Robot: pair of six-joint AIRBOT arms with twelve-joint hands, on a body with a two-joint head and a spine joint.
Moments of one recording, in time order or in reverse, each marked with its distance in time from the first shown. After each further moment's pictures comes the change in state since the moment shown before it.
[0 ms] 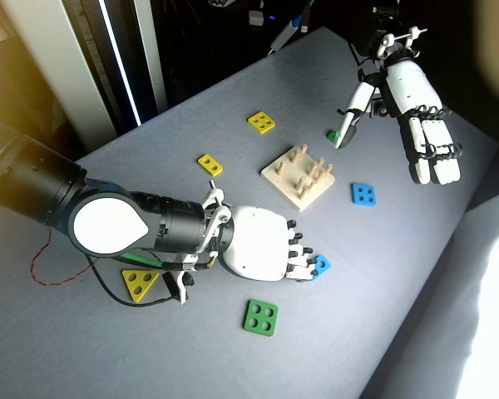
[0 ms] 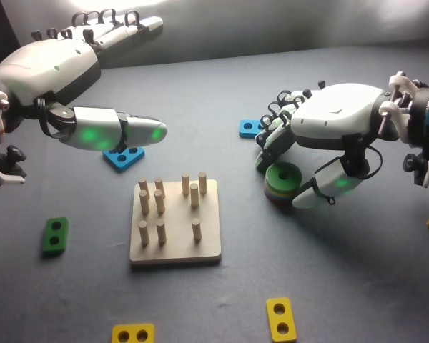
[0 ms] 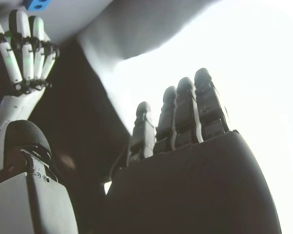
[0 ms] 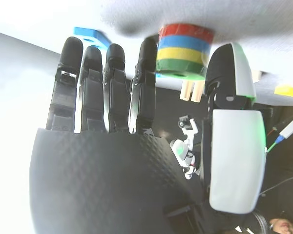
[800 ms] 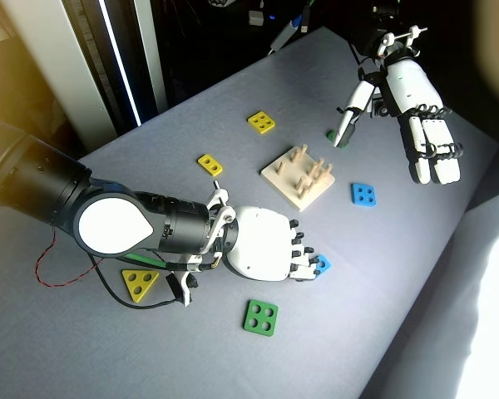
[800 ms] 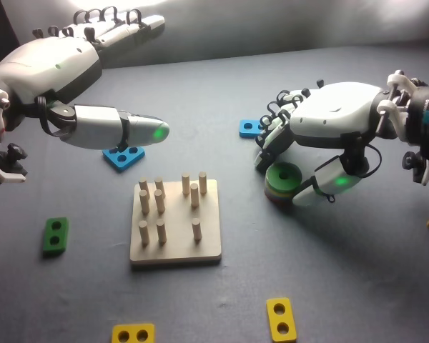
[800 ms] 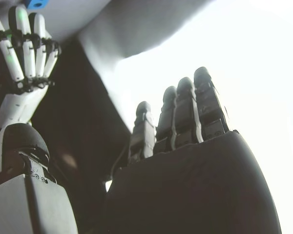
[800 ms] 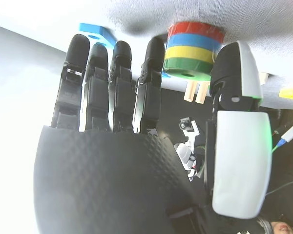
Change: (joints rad) left arm -0.006 0.000 0.000 0.007 0.000 0.000; right arm 0.000 -0.008 0.008 0.003 -0.008 -0.025
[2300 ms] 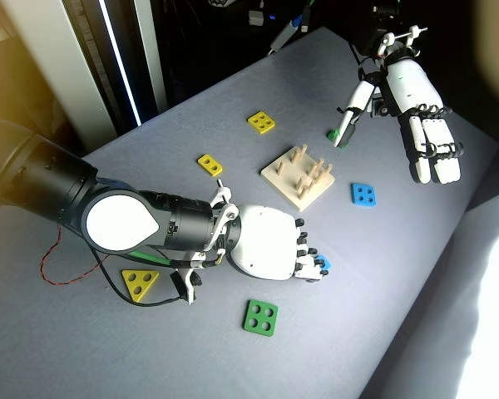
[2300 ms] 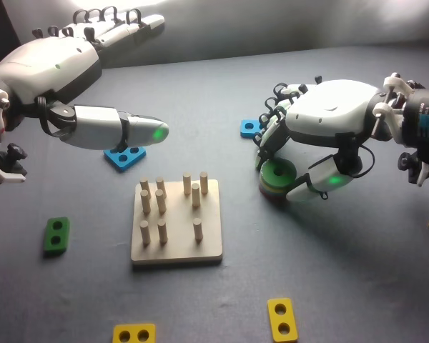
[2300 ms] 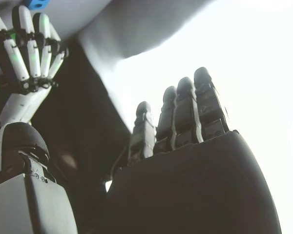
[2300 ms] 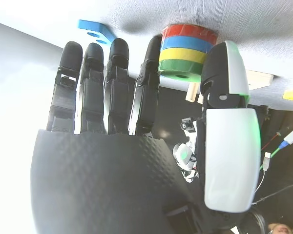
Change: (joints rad) left arm 0.000 0.000 0.000 -0.001 0.000 0.000; right arm 0.000 -0.006 0.002 -0.042 0.006 0.046
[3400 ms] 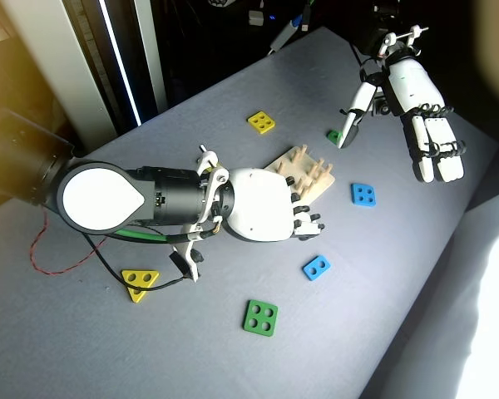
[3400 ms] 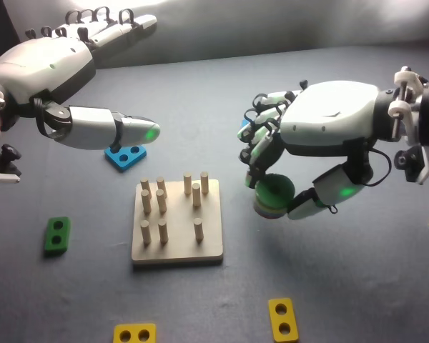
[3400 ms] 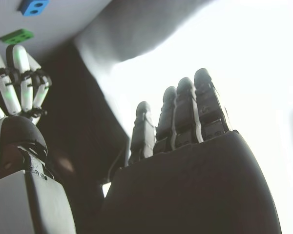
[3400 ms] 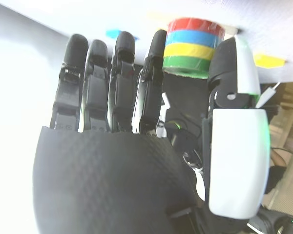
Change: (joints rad) left arm 0.007 0.005 0.001 -0.034 0.000 0.028; right arm 0.052 0.093 -0.132 -0.056 0.117 0.009
